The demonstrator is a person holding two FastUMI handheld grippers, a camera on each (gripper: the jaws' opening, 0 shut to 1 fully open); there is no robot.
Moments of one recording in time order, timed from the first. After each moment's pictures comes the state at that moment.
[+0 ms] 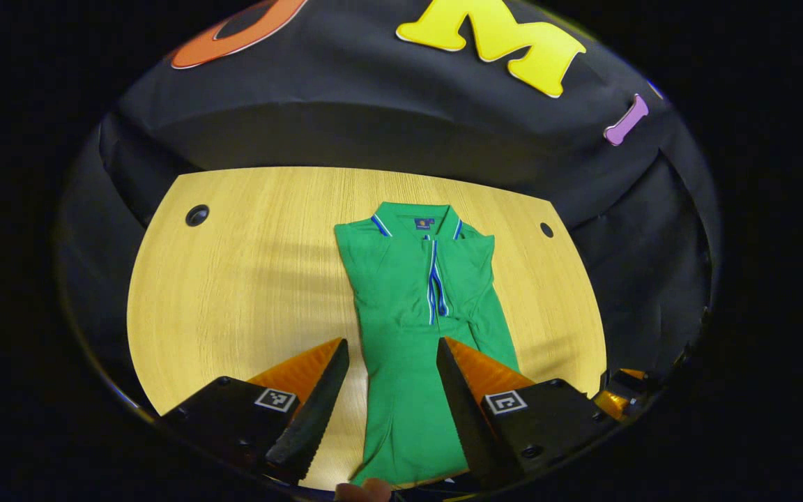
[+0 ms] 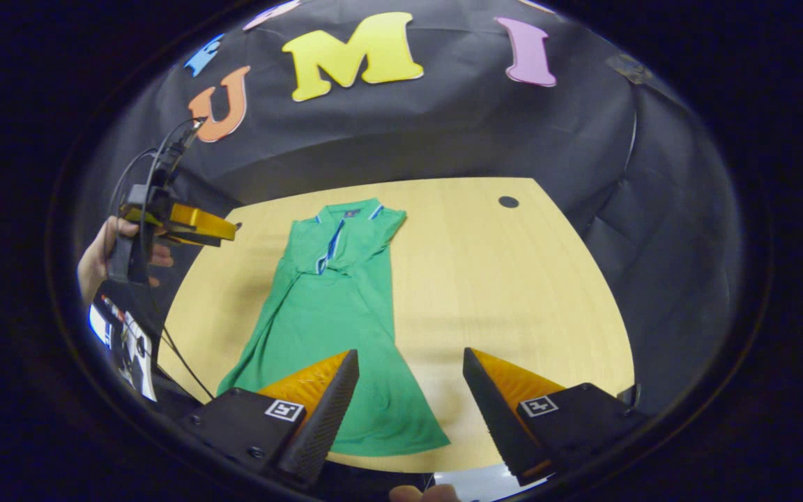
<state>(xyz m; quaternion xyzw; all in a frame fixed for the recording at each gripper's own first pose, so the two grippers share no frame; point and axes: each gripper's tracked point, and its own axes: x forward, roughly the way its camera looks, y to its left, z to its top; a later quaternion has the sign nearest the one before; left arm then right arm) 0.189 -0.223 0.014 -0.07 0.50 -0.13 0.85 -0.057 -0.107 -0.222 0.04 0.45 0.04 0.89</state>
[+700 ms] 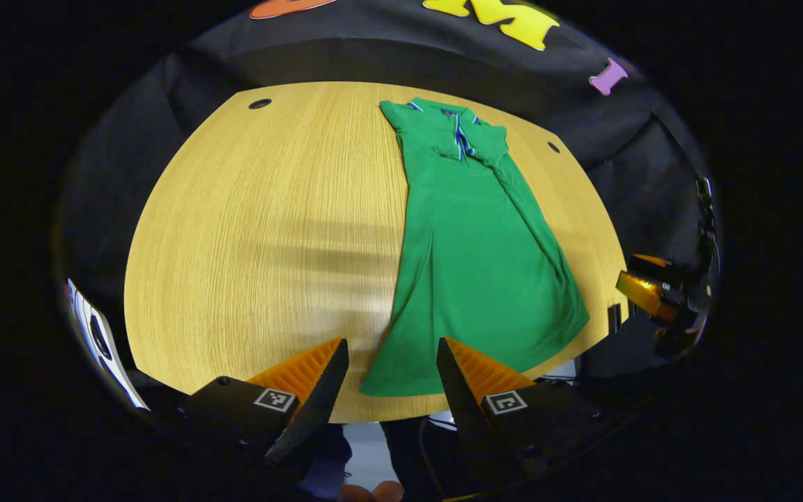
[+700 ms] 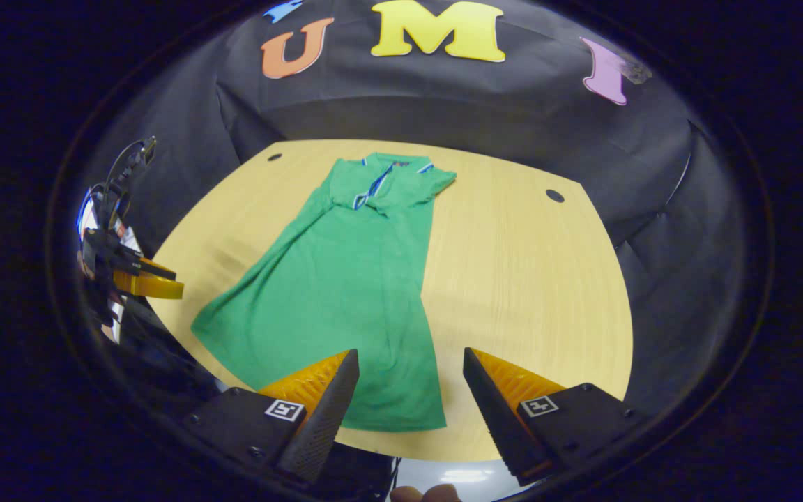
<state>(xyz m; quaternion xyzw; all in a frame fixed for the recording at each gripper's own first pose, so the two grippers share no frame) -0.014 -0.161 -0.089 -0.04 0.58 -0.12 0.81 -0.123 -0.100 -0.280 -0.08 0.49 0.12 0.86</state>
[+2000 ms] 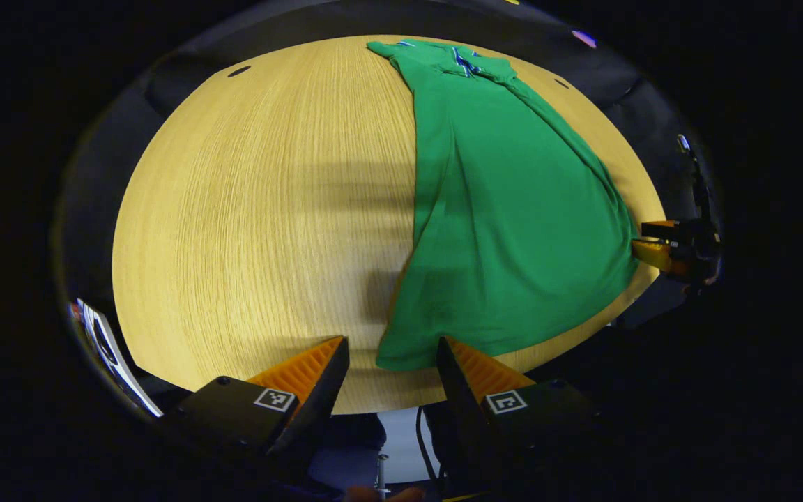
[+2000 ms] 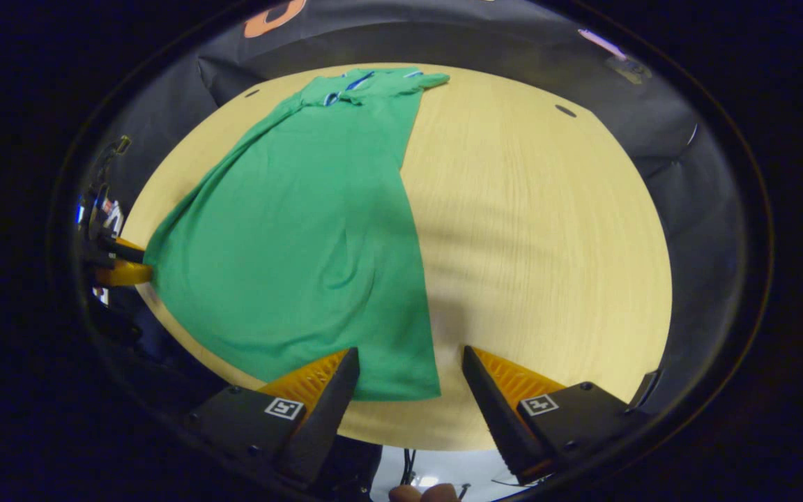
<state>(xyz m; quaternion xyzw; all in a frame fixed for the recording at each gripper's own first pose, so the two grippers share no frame) -0.025 -0.138 -0.155 0.04 0.64 -0.10 0.76 -0.164 -0.133 -0.386 -0.08 0.60 0.10 0.79</state>
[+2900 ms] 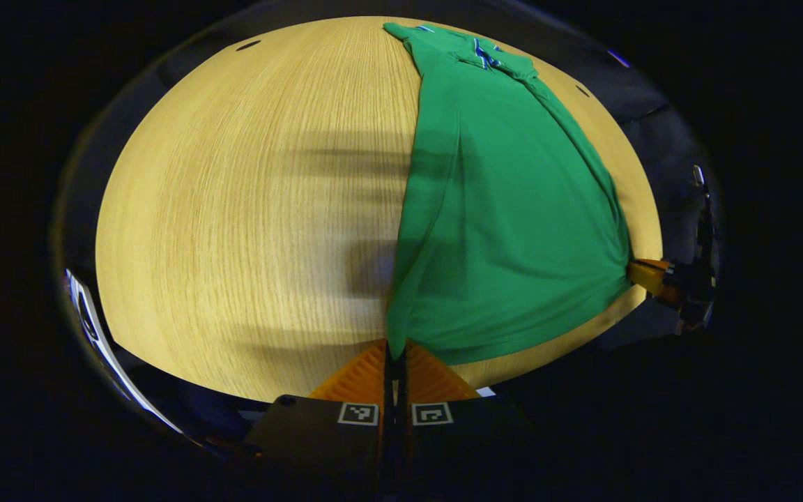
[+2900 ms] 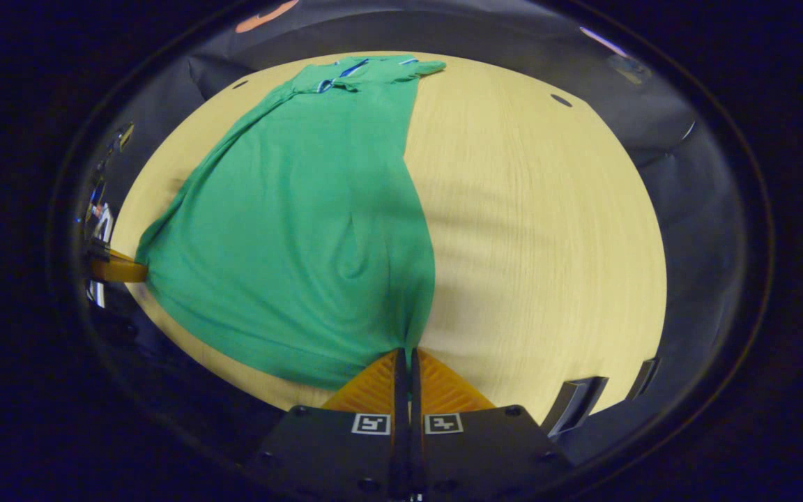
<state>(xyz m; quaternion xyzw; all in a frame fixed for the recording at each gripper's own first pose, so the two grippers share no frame) 0.030 -0.153 -0.142 -0.06 0.68 -0.09 0.72 -0.175 -0.126 -0.385 -0.07 0.63 0.07 0.77</state>
